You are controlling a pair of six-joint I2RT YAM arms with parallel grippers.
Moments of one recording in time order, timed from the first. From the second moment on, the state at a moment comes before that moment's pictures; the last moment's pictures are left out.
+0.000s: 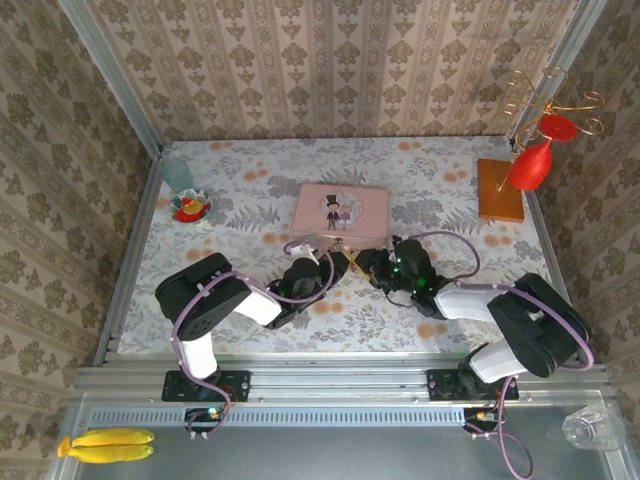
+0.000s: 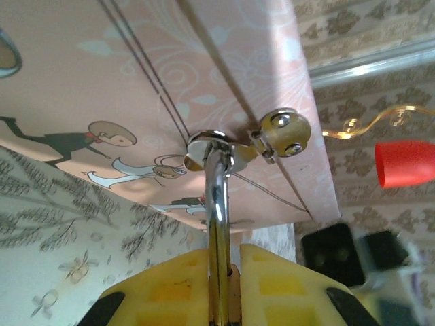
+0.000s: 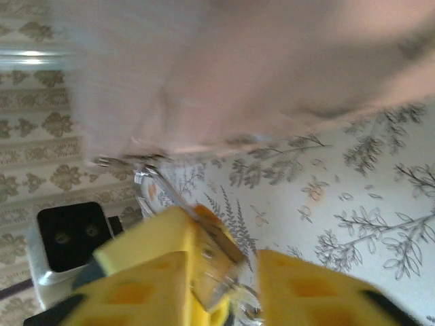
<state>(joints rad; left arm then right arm) -0.97 1.80 0.52 1.01 -0.12 -1.30 0.54 1.43 0.42 0.54 -0.24 1.31</state>
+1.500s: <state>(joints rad) -0.94 1.67 0.60 0.53 0.00 -1.12 0.93 1.30 0.21 0.66 0.20 0.02</state>
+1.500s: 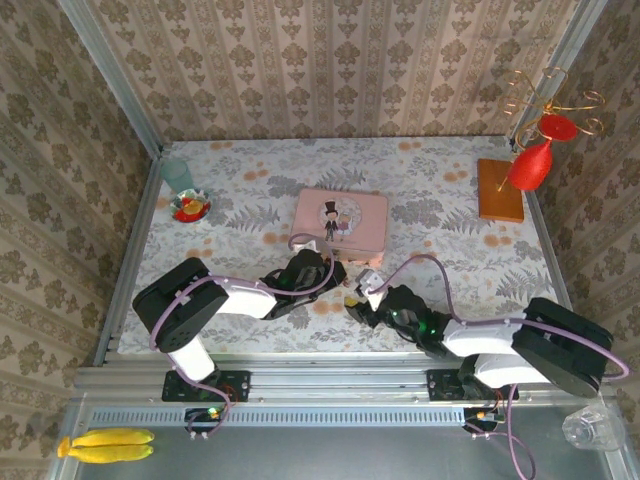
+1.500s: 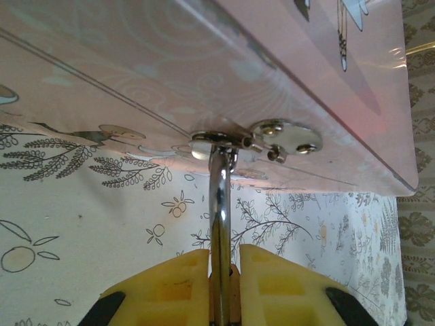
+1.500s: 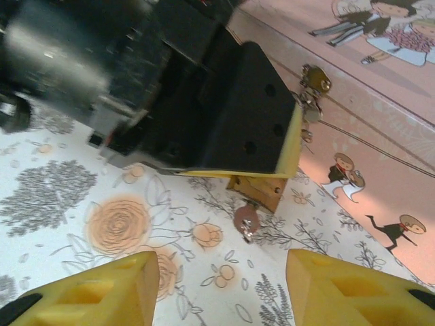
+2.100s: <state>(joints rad) -0.93 1.66 0.55 0.60 0.01 -1.14 0.93 1.57 0.39 0.68 0.32 0.03</state>
